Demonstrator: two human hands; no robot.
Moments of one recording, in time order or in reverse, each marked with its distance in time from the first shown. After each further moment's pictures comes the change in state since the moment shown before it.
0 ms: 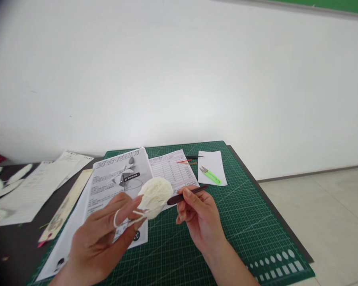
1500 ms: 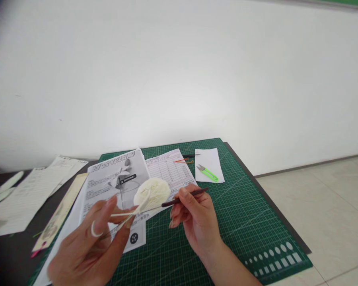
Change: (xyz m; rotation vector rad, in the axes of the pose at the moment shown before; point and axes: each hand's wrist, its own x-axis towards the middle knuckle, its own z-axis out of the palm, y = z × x) left_hand -0.011 -0.005 0.006 0.340 0.258 0.176; right_hand -0.005 0.005 0.000 -0.040 -0.030 -0.113
